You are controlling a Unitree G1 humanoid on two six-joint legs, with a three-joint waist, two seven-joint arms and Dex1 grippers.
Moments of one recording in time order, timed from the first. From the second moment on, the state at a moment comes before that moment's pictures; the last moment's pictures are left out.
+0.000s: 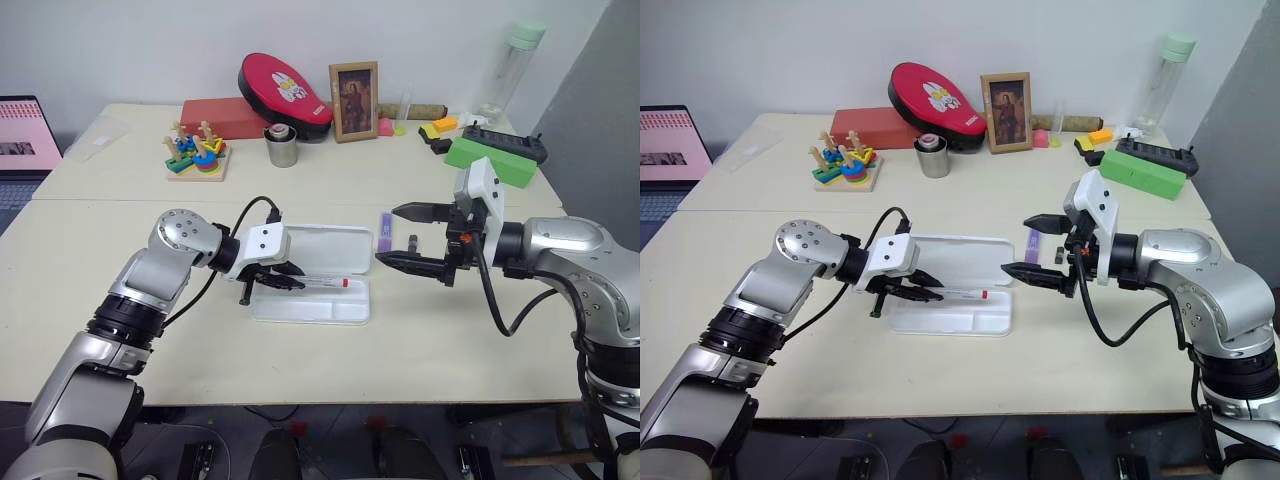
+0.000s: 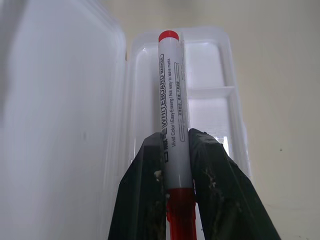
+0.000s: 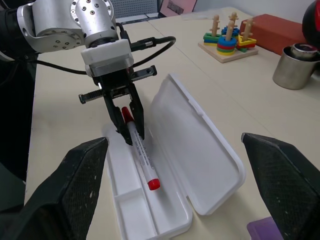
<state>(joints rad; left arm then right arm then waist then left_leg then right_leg) -0.72 0.74 -0.32 0.25 -0.10 0.14 -1.41 -0.59 -0.67 -0.02 -0.44 0.61 0.91 0.85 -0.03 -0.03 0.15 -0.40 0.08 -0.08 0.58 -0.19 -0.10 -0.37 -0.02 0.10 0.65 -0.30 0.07</state>
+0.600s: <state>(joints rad) -0.72 0.70 -0.33 0.24 -0.05 0.22 -1.36 -0.58 -0.68 -0.01 -0.45 0.62 0.91 0.83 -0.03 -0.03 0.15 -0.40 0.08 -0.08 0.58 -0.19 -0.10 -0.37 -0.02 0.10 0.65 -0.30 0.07</state>
